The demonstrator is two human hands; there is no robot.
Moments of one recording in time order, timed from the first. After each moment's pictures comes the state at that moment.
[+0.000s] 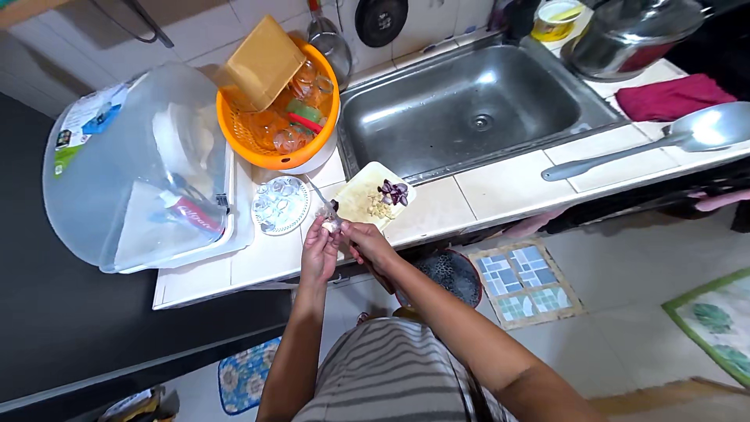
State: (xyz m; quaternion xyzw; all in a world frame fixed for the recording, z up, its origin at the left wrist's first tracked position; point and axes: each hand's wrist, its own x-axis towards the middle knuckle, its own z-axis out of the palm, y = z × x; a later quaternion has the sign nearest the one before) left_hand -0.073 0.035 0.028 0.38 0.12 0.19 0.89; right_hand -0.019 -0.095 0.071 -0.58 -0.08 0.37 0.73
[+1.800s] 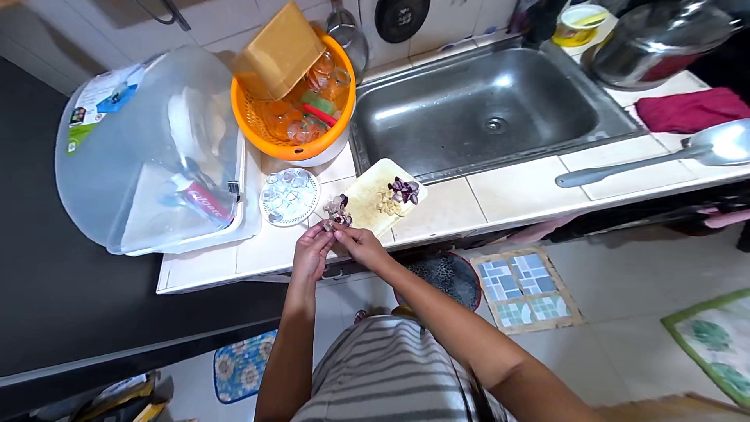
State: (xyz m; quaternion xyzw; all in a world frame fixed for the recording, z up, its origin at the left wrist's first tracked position) left_hand -0.089 0.058 0.047 0.53 0.29 0.15 0.78; right_hand -0.025 -0.071 0.036 -0.73 -0.25 0.30 0.56
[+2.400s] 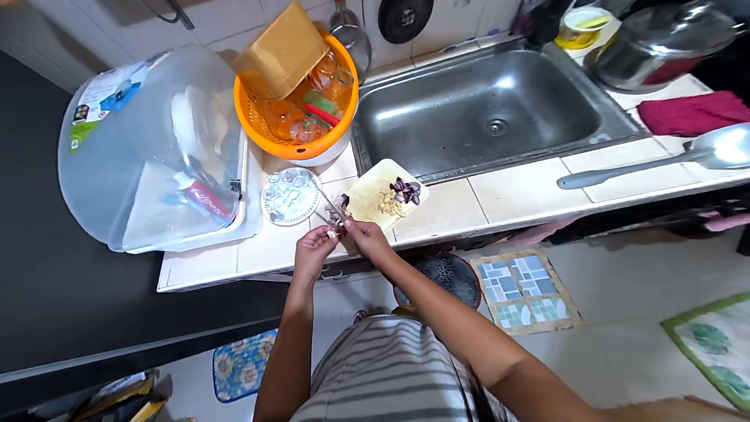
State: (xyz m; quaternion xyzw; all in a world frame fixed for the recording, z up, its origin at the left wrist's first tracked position) left_hand -0.095 0.064 0.040 0.66 0.23 0.14 0.70; right_hand -0.017 -0.070 0.022 -0.72 -0.18 0.28 0.61
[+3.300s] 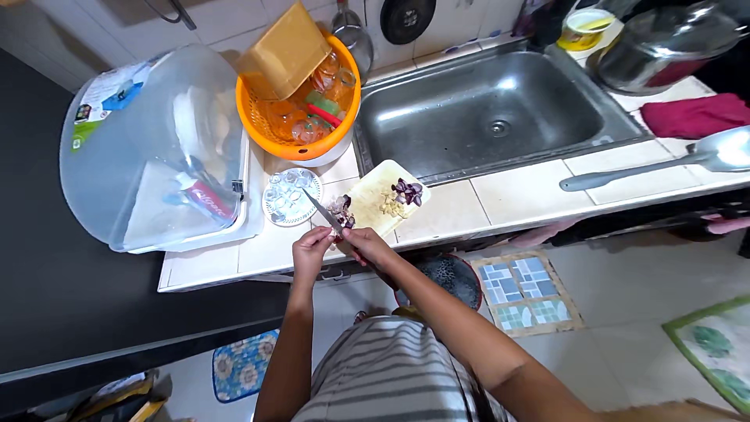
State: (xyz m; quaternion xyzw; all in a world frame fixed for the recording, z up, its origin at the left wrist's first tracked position) left_hand -0.102 0.076 0.021 0.78 0.12 0.27 0.56; right_hand -0.017 -0.075 0.062 -0.64 -0.15 0.43 0.62
